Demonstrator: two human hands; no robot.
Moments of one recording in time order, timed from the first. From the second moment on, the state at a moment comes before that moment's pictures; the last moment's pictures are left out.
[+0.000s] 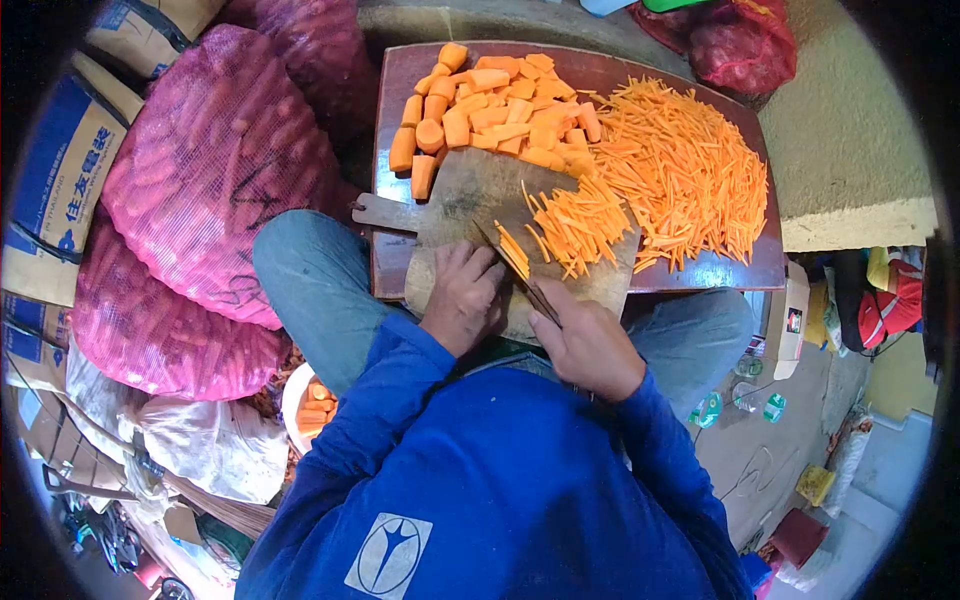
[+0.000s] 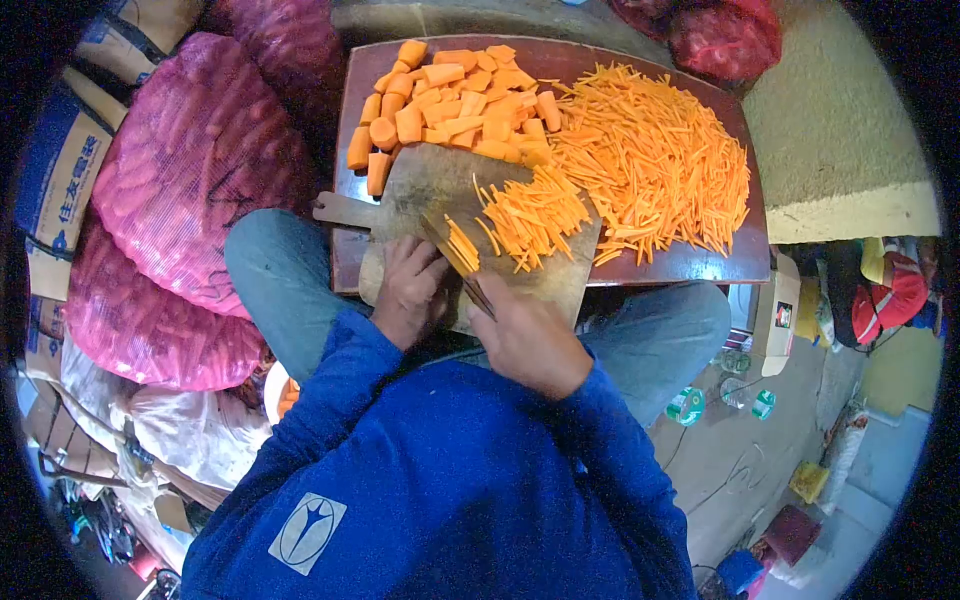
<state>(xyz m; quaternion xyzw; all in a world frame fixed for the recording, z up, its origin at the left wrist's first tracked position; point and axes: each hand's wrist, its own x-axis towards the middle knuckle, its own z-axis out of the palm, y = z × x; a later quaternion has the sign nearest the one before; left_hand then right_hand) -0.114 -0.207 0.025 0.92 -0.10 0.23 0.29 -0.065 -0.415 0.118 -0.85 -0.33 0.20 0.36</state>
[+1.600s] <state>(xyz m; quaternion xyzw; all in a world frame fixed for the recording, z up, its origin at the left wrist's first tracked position) -0.001 -0.167 0.091 0.90 -0.07 0.23 0.36 -0.044 -0.456 0.129 -0.81 -0.30 0.19 0.46</state>
